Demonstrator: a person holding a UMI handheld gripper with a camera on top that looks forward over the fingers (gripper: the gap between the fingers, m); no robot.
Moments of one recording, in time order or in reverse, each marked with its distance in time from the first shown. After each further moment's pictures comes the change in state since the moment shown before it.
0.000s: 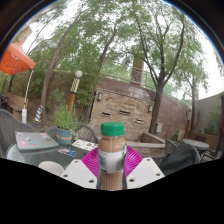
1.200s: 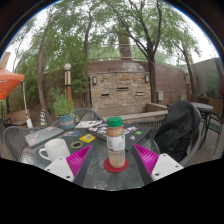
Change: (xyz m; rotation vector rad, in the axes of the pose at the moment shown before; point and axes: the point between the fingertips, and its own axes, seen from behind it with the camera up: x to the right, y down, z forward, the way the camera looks) arm 0.043 0.109 -0.085 -0.206 -0.029 0.304
